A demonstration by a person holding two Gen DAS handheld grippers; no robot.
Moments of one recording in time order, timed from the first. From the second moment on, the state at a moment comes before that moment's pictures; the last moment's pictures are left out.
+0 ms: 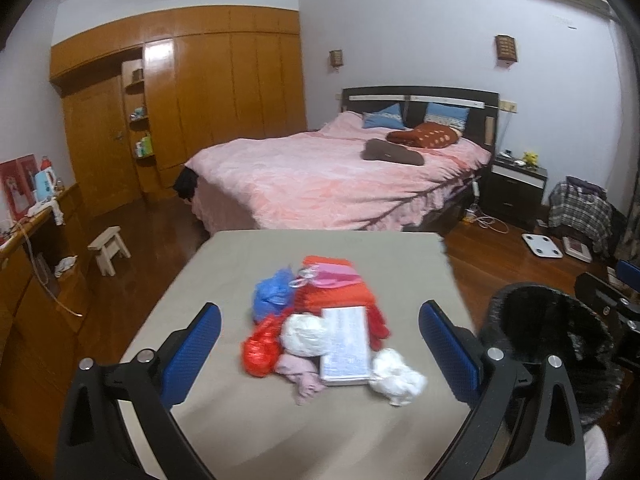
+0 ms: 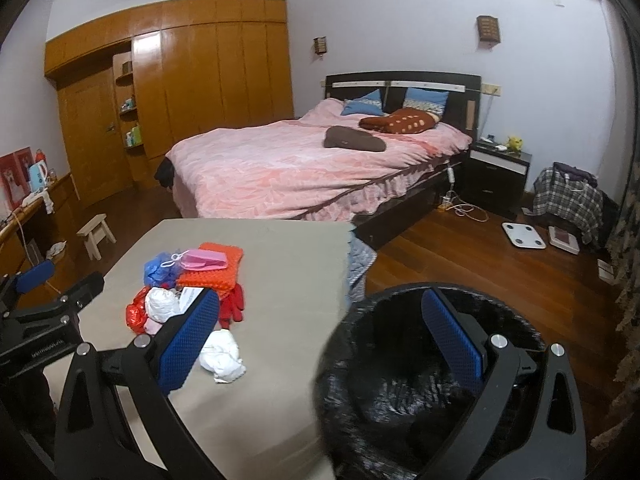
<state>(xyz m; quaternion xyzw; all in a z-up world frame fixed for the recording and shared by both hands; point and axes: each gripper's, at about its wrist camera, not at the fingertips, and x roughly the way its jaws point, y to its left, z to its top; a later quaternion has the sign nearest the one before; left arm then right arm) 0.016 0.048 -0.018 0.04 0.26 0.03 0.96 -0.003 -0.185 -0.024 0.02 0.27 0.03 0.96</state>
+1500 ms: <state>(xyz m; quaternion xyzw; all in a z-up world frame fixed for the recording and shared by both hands) 0.082 0.112 -0.126 0.00 0.34 0.02 0.94 0.088 -0.074 -0.167 -0.01 0.41 0.18 0.89</state>
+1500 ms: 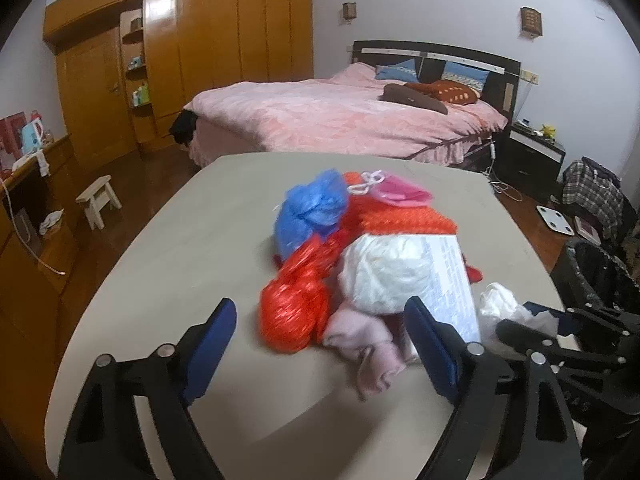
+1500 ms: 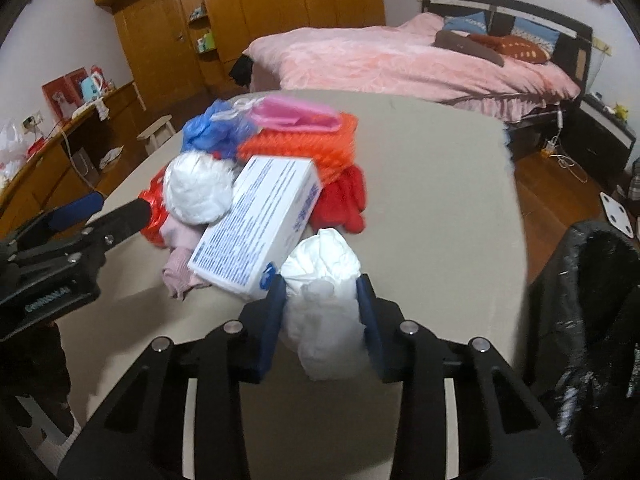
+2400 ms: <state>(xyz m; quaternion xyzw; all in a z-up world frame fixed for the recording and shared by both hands) 0.105 0.065 -0.135 0.04 0.31 -0.03 0.95 0.100 -0.100 -0.145 0.00 0.39 0.17 0.91</state>
